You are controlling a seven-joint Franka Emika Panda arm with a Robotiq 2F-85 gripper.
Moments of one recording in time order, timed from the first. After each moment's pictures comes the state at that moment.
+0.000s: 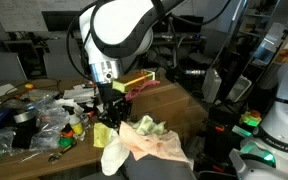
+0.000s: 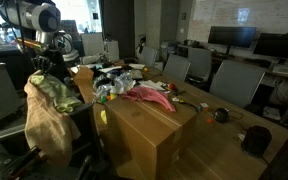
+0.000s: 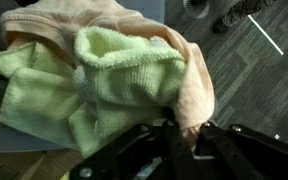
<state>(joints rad) 0.27 0.31 0.19 -1.91 0.26 1.99 0.33</state>
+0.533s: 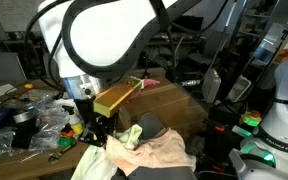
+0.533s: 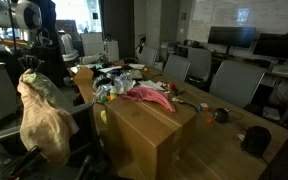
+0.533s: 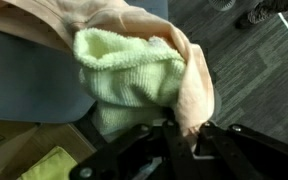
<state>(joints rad) 0.39 0.38 0.21 -1.78 0.11 1.99 0.42</state>
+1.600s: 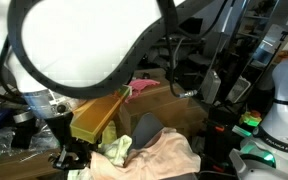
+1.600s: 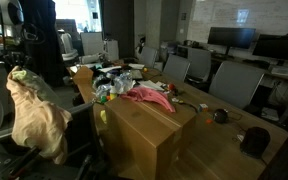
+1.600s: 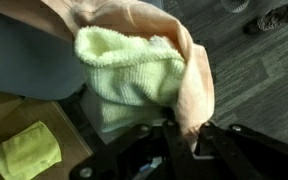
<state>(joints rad) 0.49 0.44 0.23 -1.65 0.02 1.95 0.44</state>
